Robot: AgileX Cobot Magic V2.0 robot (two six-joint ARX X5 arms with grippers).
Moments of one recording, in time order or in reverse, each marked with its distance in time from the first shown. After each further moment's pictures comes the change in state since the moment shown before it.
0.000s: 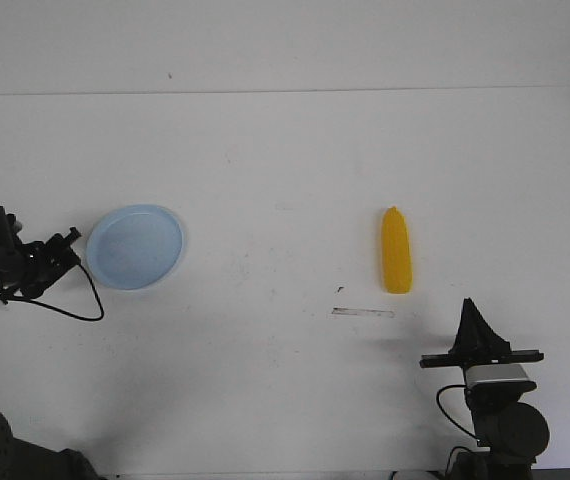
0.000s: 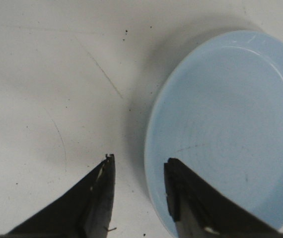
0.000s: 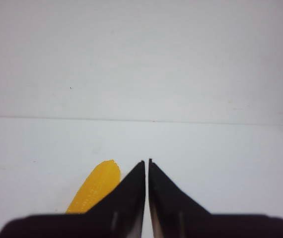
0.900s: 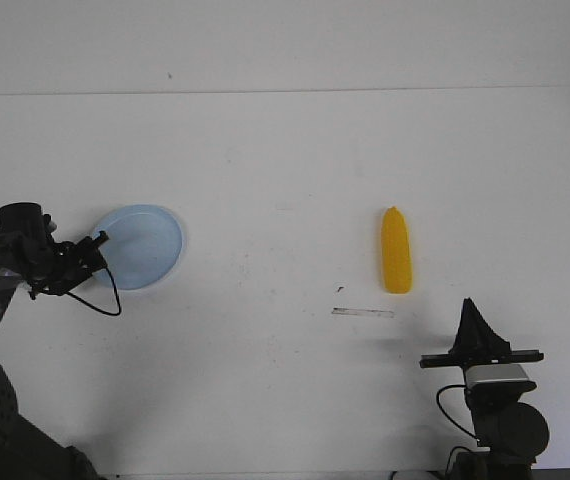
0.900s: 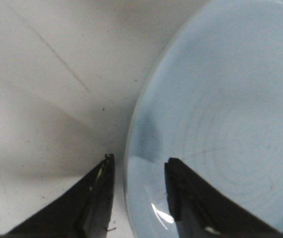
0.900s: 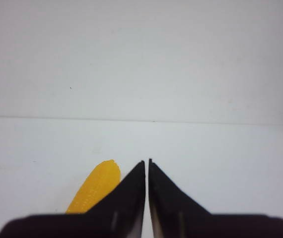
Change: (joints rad) left arm -0.089 0.141 0.000 0.060 0.000 0.000; right arm 0.000 0.000 0.000 0.000 0.000 0.000
